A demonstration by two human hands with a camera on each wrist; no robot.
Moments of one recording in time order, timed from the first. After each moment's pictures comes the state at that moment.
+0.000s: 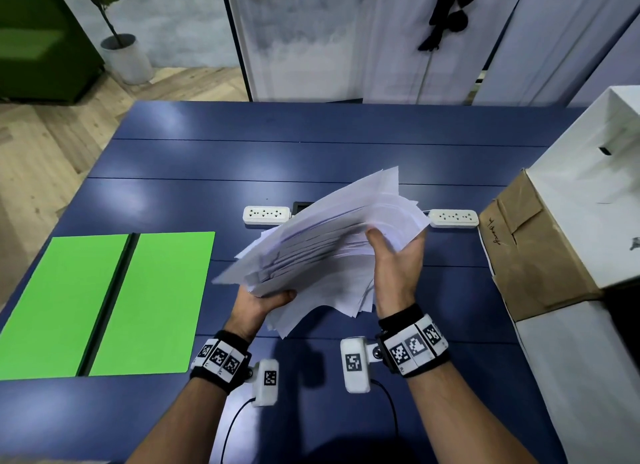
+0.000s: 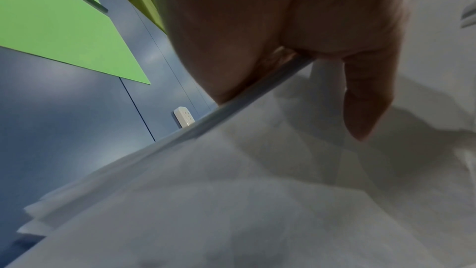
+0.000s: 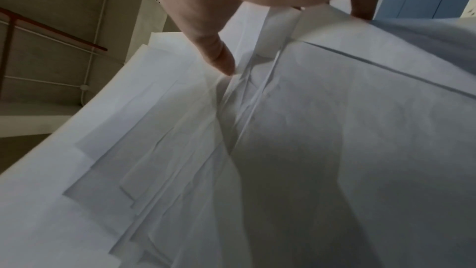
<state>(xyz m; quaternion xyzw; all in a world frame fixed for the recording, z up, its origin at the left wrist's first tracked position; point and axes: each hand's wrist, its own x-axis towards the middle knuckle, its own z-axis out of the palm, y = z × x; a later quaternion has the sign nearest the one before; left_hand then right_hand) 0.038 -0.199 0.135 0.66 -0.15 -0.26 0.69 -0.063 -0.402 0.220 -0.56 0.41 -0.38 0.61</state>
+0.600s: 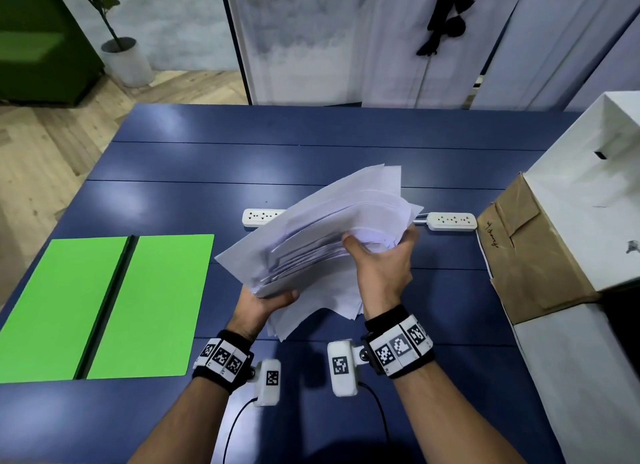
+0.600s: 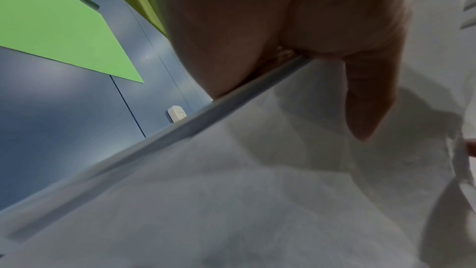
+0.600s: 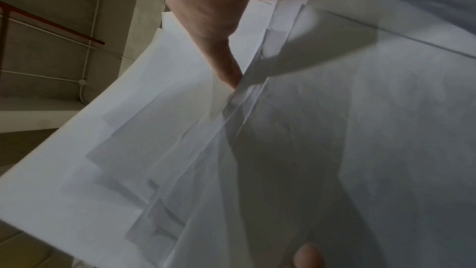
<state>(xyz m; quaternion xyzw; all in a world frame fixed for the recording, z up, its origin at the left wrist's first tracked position) 0.039 -0.203 0.138 0.65 -0.17 -0.26 0.69 -0.055 -0.390 0.222 -0.64 0.50 -0.32 0.50</state>
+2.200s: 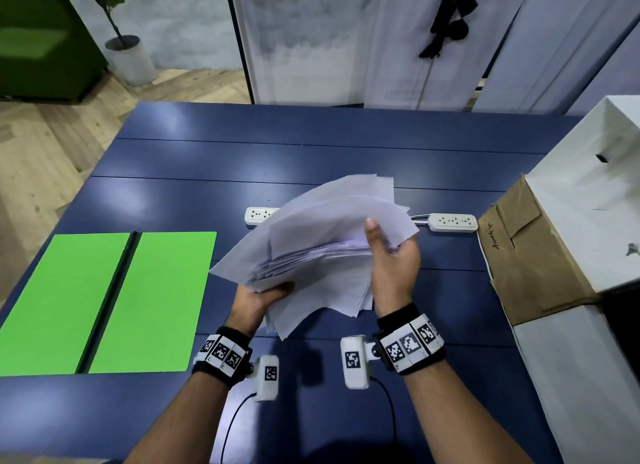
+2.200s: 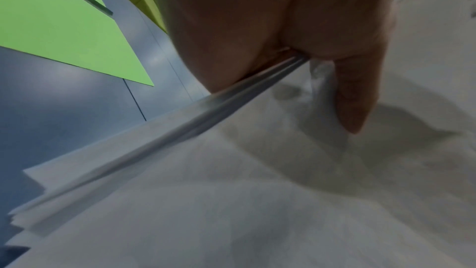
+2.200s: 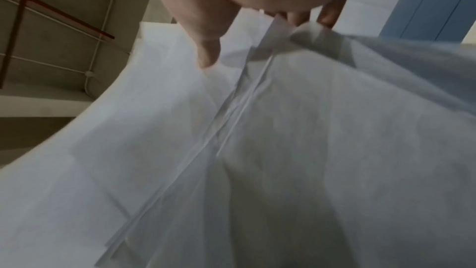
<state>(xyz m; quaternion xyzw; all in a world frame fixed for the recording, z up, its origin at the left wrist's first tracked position) 0.043 -0.199 0.135 0.65 -0.13 -0.24 0.71 -0.062 -0.400 0.213 -0.59 0.35 -0.39 0.62</state>
